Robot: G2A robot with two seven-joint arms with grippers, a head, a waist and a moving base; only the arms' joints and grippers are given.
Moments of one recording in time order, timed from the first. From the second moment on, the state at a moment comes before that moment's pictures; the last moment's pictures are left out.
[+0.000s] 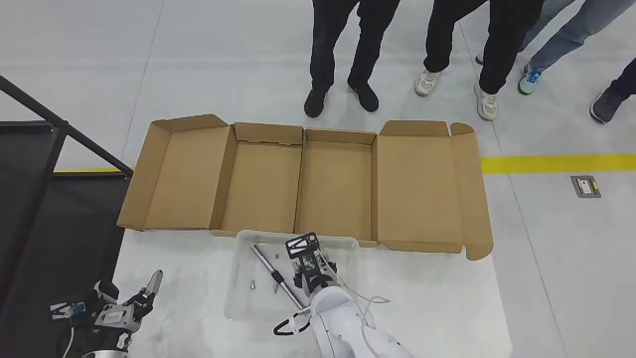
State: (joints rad) left arm 1.81 -1.19 -1.81 -1.76 0.98 -0.04 0.15; right arm -1.00 -1.56 0.73 -1.35 -1.35 0.44 0.59
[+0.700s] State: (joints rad) left arm 1.81 -1.19 -1.81 -1.76 0.98 -0.04 0.15; right arm -1.04 -1.57 0.80 -1.37 -1.35 0.34 0.54
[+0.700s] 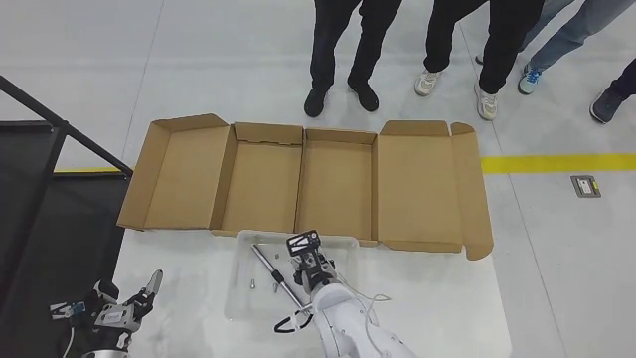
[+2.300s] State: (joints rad) left arm 1.81 -1.19 -1.81 -1.76 0.98 -0.04 0.15; right arm -1.11 -1.45 1.14 -1.33 0.04 -1.02 0.57
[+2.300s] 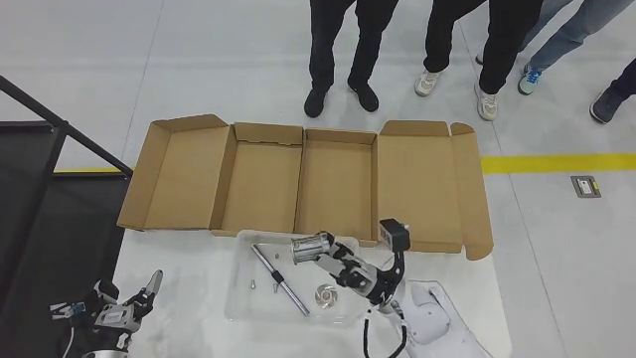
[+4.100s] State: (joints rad) left arm 1.81 -1.19 -1.81 -1.76 0.98 -0.04 0.15; right arm -0.82 -1.56 0.91 -1.21 -1.22 0.33 0.06
